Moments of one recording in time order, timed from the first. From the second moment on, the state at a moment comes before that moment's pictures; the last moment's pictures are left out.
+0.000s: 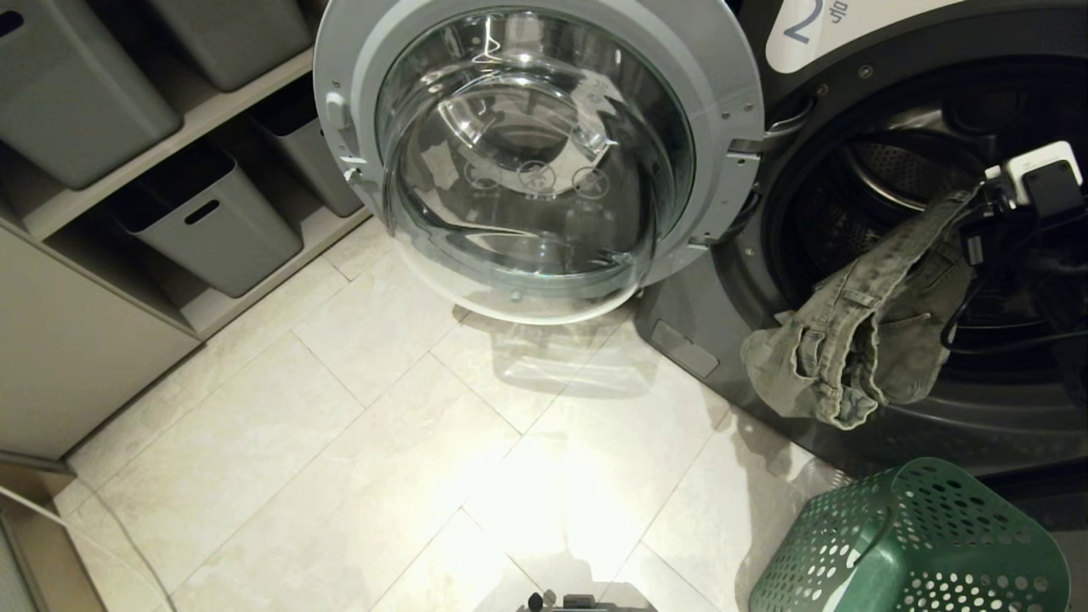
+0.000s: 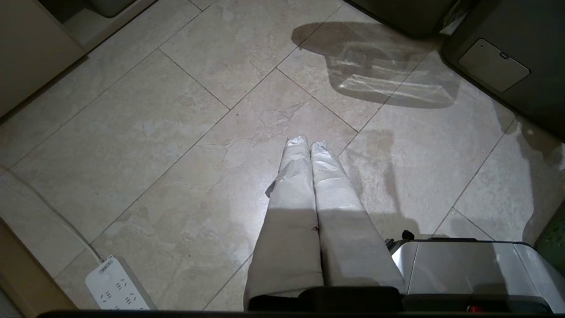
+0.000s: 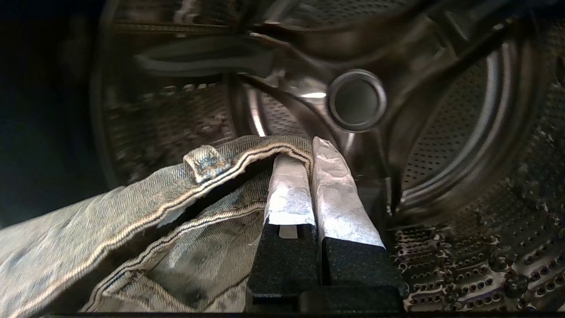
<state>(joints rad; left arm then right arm) 0.00 0.00 0.00 -0.01 0.00 -0.01 -0.26 1.91 -1.05 -1.28 0.01 -0.59</state>
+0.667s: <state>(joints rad) 0.00 0.00 0.00 -0.01 0.00 -0.01 -0.21 2.15 -1.39 -1.30 -0.25 -0.59</state>
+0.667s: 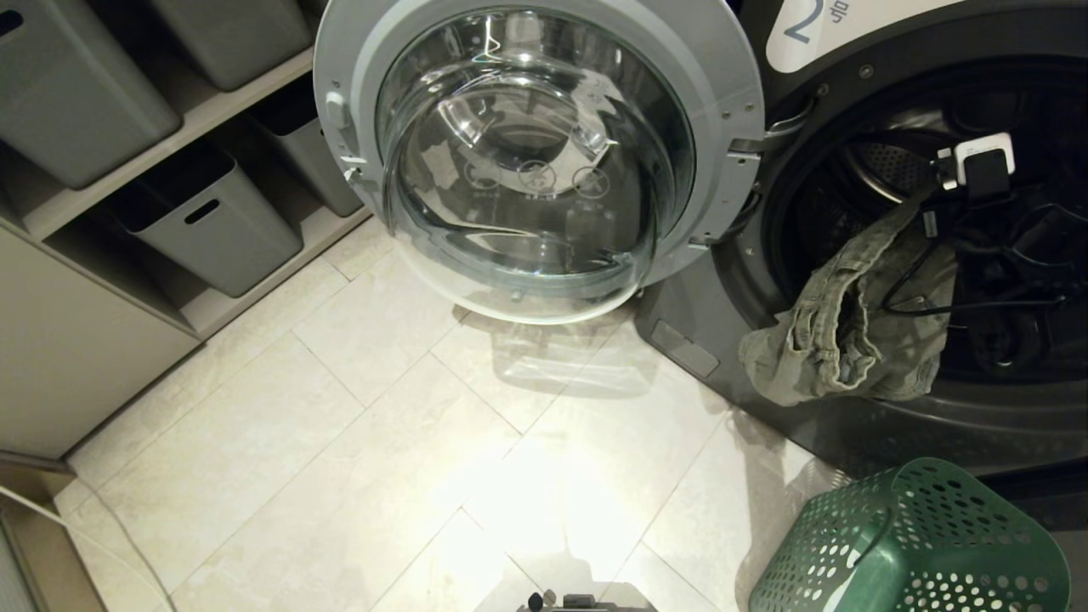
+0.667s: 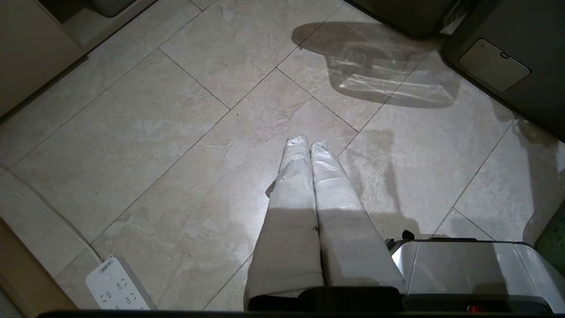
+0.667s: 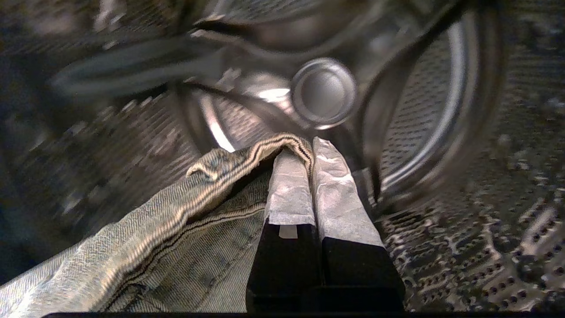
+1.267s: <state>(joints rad) 0.00 0.00 0.00 -0.01 0.00 -0.01 -0.21 2.38 -1.81 -1.29 -0.37 -0.58</state>
